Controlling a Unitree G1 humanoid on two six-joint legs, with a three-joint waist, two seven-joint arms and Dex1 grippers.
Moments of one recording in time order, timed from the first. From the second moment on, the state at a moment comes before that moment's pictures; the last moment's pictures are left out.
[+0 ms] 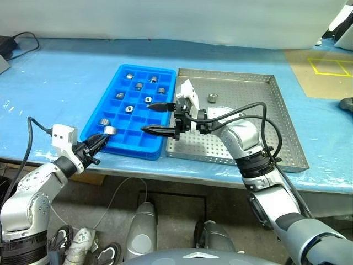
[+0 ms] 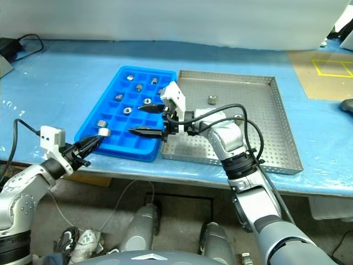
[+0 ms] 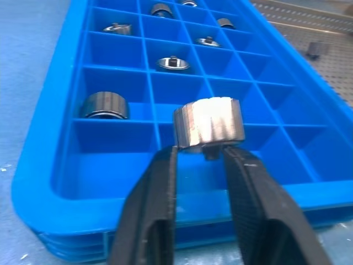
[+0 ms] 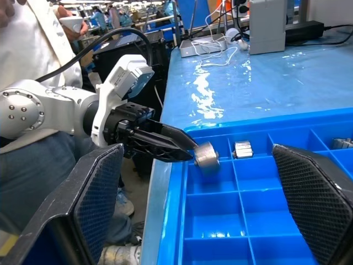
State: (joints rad) left arm 0.01 0.49 0.42 -0.33 -0.57 0.68 -0.62; right arm -0.77 -0.22 0.24 0.09 0.43 0.54 1.00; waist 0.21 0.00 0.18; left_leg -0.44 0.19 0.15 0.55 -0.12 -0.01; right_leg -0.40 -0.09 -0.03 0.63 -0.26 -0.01
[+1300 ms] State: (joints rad) left arm -0.66 0.38 0.01 0.15 -0.63 0.55 -1.00; right arm -0.51 -0.32 -0.01 0.03 0.19 0.50 0.41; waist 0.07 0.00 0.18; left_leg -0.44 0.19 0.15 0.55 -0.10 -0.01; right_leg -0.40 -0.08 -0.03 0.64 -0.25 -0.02
